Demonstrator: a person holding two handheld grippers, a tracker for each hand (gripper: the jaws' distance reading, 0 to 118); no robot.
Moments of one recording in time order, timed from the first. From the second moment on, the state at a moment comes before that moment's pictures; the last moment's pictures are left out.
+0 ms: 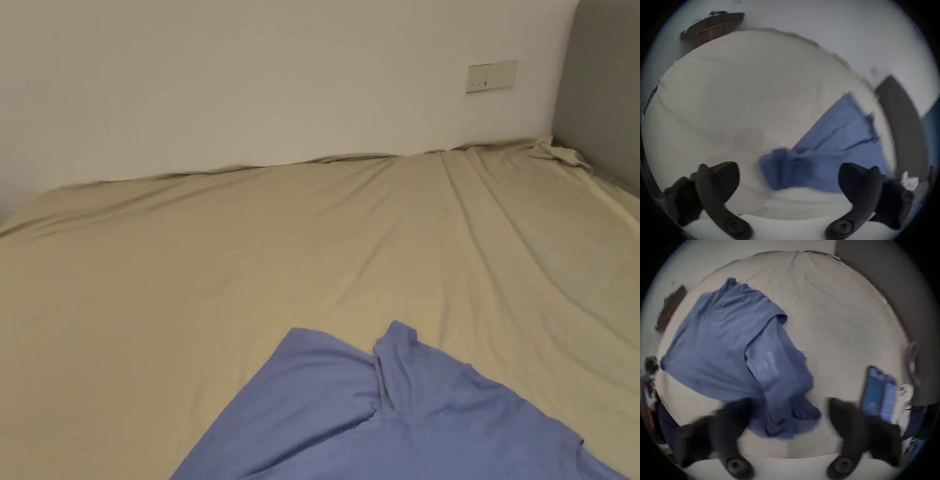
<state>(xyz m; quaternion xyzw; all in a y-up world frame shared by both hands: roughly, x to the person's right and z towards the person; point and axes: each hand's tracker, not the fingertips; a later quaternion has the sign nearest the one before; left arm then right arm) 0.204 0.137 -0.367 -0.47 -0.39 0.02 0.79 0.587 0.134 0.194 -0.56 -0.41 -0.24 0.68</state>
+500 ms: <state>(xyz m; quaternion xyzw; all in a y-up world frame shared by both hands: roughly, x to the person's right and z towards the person) 0.165 0.177 -0.261 -0.45 -0.36 -0.01 0.82 0.464 0.252 0.120 -0.28 -0.42 -0.11 0.86</state>
